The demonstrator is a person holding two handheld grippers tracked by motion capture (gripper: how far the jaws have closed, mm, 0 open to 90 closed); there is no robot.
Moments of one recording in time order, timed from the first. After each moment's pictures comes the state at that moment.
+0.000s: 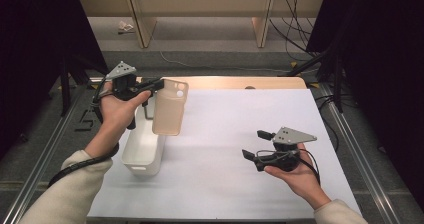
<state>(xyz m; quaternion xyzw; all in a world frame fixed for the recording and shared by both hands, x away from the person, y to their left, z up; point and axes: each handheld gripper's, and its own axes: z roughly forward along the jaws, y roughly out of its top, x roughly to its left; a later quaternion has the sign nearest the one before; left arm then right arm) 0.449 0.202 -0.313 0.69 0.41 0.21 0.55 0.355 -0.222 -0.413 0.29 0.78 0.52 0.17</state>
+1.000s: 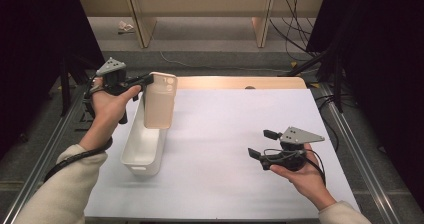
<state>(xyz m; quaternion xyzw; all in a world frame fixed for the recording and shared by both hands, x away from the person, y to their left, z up) 0.466 0.230 -0.315 0.68 0.43 0.24 0.54 0.354 -0.237 -0.413 0.30 0.78 0.53 0.17</state>
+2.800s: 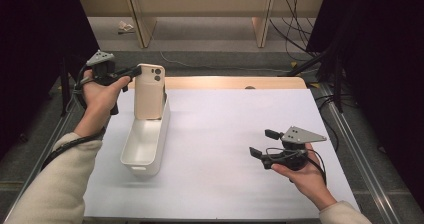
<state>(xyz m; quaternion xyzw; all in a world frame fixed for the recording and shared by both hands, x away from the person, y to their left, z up) 0.492 0.259 -0.314 0.66 0.46 0.26 0.53 0.356 -0.240 -0.414 0.31 0.77 0.53 0.17</state>
